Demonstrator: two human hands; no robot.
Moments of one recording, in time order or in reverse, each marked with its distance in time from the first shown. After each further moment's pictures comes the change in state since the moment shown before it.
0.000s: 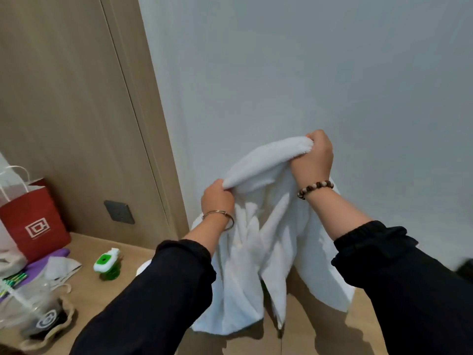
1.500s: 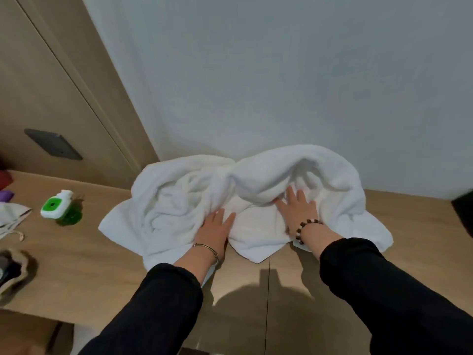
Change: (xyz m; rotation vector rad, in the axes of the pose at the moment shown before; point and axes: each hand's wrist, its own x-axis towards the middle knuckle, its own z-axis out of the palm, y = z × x) left_hand -0.121 -0.185 0.136 0.818 -0.955 0.282; right_hand -0.185 0.260 -0.003 -1.250 -1.375 0.023
